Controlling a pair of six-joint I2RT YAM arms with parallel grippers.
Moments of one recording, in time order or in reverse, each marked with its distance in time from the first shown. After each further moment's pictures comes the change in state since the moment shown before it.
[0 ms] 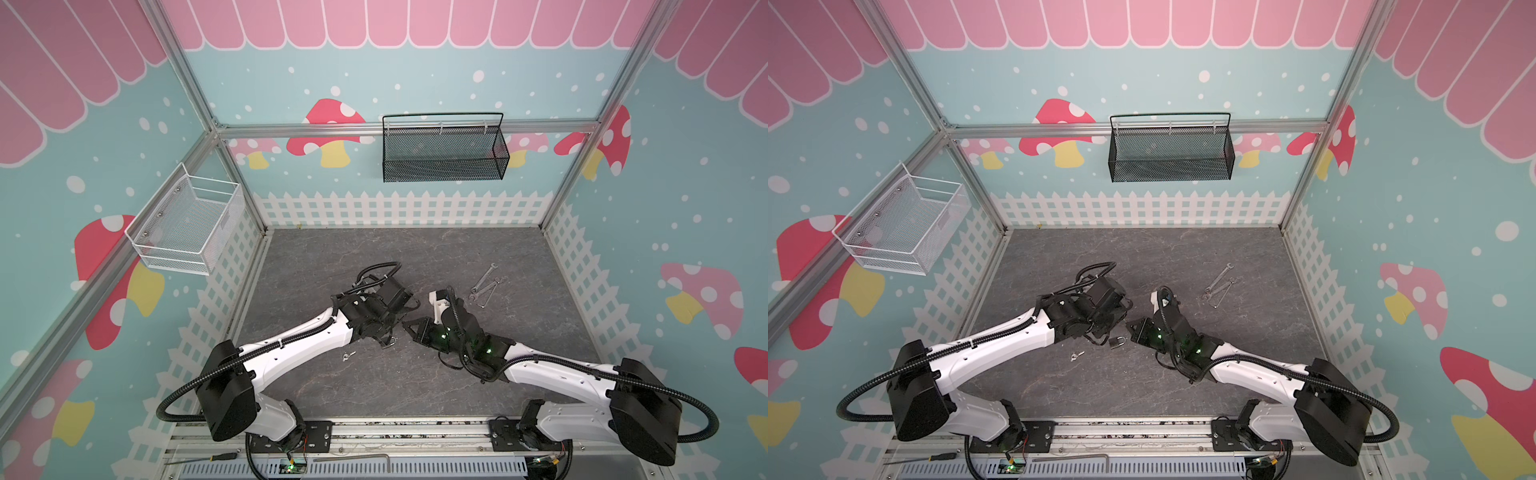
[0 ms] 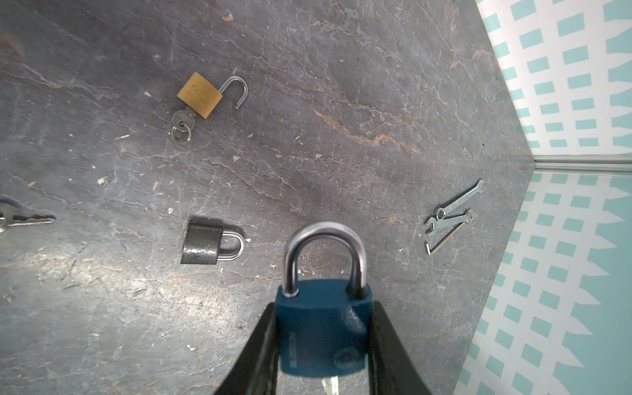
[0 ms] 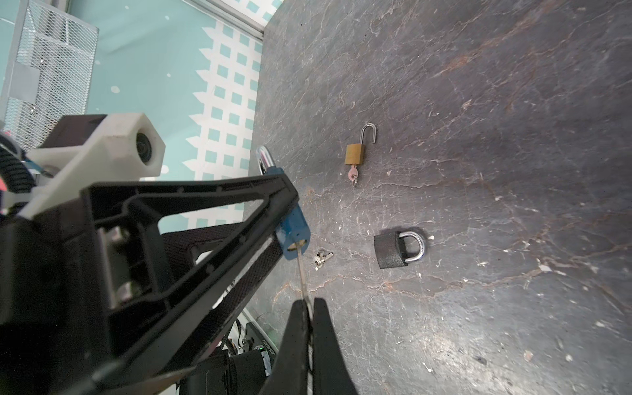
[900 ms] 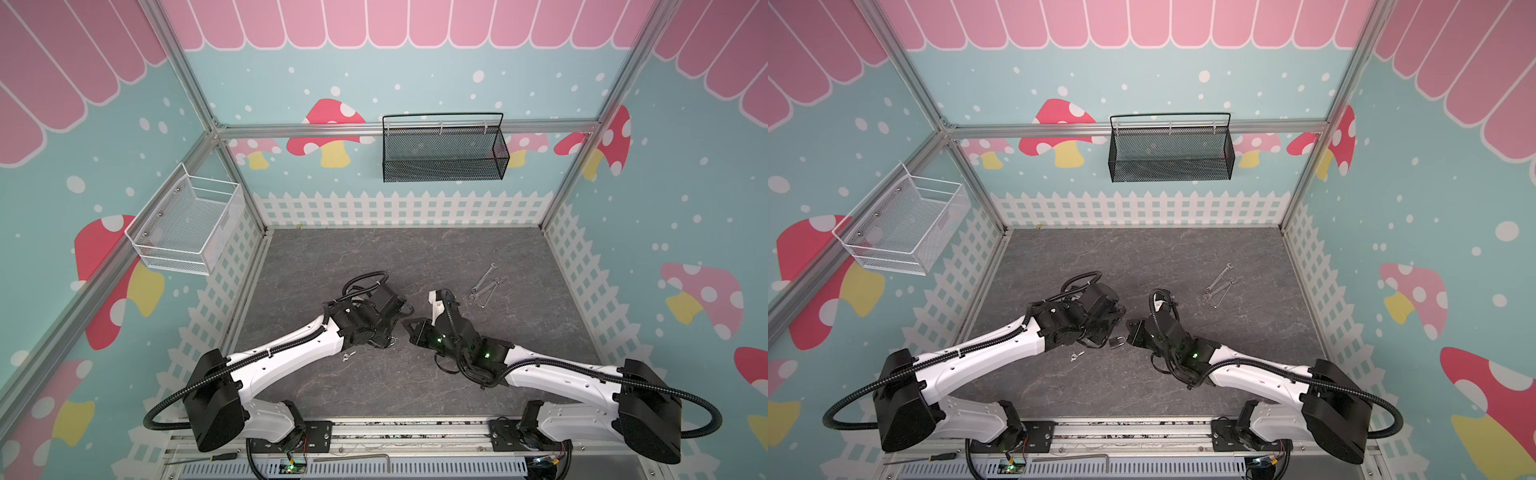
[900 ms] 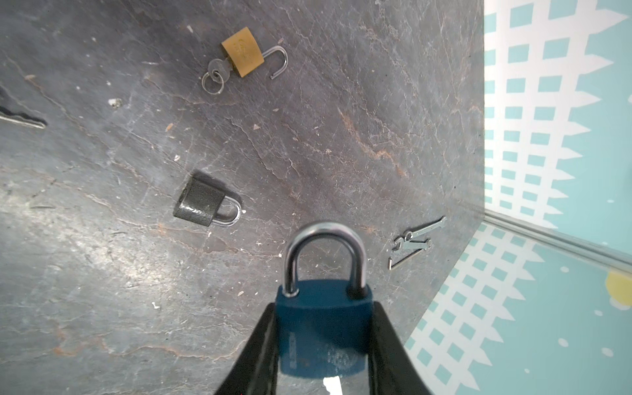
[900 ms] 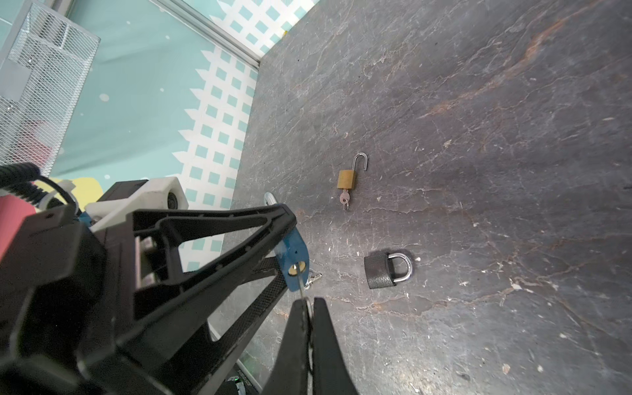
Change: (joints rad) left arm -0.005 -0.081 -0.084 0.039 0.008 -0.349; right arm 0.105 -0.004 0.032 -0.034 0.221 -0.074
